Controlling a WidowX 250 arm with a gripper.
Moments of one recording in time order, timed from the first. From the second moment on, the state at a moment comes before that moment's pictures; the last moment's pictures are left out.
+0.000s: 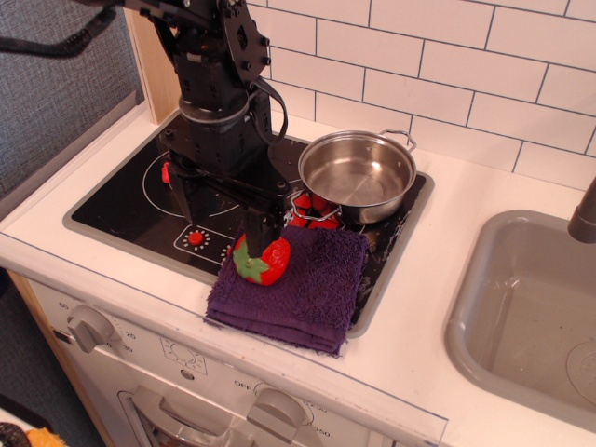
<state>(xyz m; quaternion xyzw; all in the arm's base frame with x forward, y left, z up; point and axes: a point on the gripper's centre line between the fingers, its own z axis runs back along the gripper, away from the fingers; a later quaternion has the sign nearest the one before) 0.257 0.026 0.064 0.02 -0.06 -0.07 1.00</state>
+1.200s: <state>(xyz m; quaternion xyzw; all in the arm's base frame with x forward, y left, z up) 0.379 0.025 0.065 0.00 -0.01 0.02 1.00</state>
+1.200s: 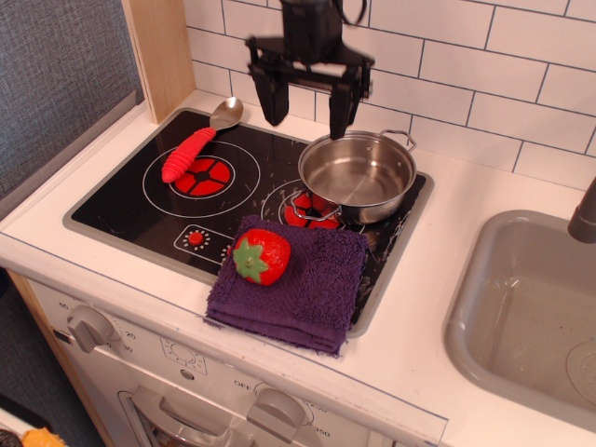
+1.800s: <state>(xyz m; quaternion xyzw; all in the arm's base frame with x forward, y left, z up) 0.389 0.027 0.009 0.05 0.05 0.00 1.00</state>
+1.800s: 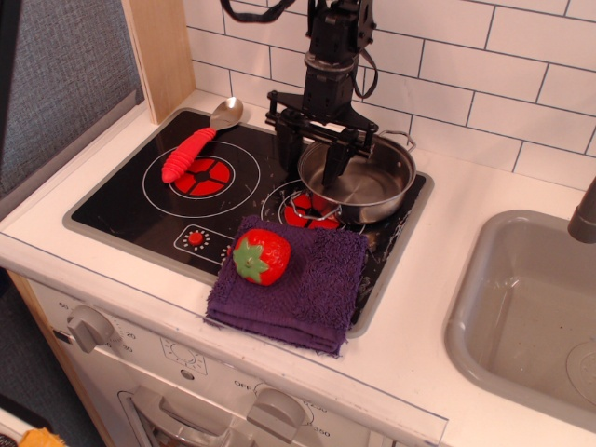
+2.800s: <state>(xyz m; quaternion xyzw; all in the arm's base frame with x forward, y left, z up) 0.356 0.044 0.075 -0.03 -0.06 0.02 1.00</state>
